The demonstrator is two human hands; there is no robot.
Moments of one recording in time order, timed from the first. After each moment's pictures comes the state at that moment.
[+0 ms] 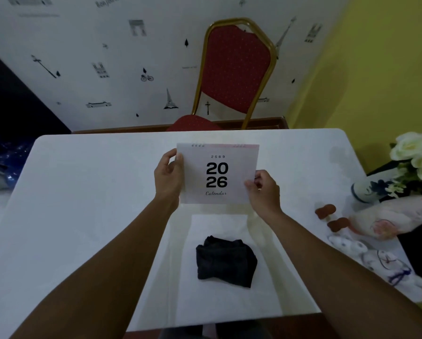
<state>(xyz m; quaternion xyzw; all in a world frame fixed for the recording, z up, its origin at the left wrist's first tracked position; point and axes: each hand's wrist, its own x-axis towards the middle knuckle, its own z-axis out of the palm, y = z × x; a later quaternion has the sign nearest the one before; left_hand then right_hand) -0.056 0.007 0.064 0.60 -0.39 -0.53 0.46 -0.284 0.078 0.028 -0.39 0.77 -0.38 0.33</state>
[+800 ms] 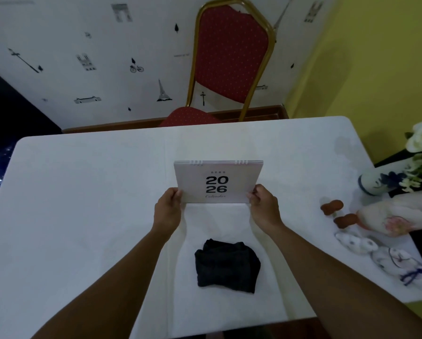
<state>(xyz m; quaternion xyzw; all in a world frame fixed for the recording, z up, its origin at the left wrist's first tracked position) -0.036 0.041 -0.025 0.66 -0.53 -0.46 0.25 -0.294 0.095 -0.028 -0.43 0.78 -0.31 0.34</state>
